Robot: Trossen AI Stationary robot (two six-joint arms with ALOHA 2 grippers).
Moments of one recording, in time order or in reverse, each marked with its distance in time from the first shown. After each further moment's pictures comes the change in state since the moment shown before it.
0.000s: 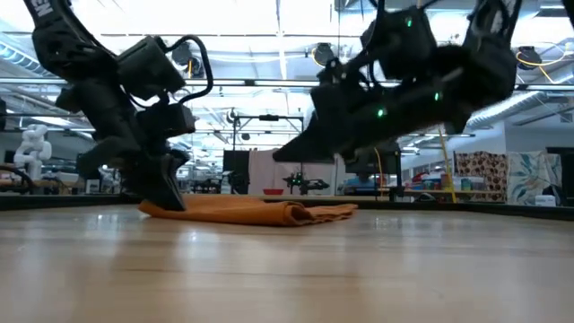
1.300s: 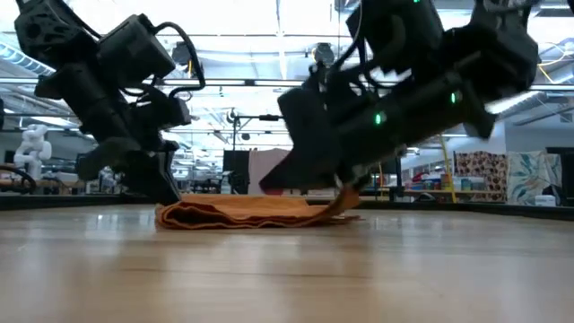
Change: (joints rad) left arm -0.172 -0.009 0.025 -0.052 -0.270 -0.186; right arm 0.189 0.141 0.173 -0.203 0.253 0.280
